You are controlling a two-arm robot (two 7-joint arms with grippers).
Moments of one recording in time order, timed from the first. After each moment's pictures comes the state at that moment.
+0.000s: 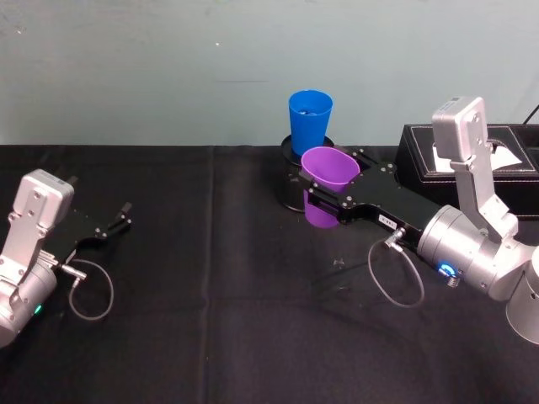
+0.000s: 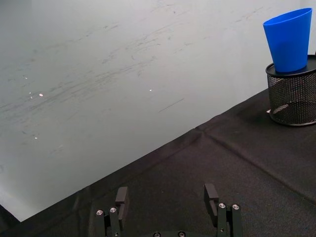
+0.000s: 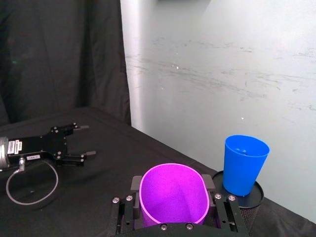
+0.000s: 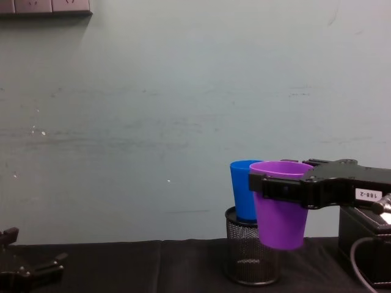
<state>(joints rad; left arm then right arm) -0.20 0.60 0.45 -1.41 -0.25 -0.12 0.03 0.23 0.45 -0.36 -1.67 0.39 0.13 0.40</state>
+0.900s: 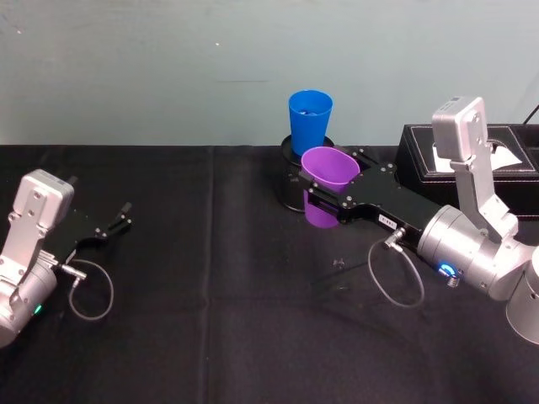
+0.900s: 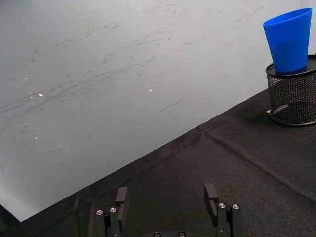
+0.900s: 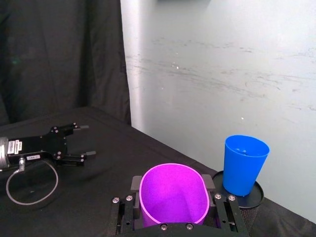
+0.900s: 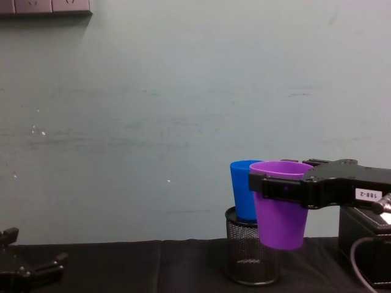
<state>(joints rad) -0.20 0.60 0.45 -1.41 -0.25 -0.12 0.03 0.23 0.45 -0.36 -1.67 0.39 0.13 0.40</state>
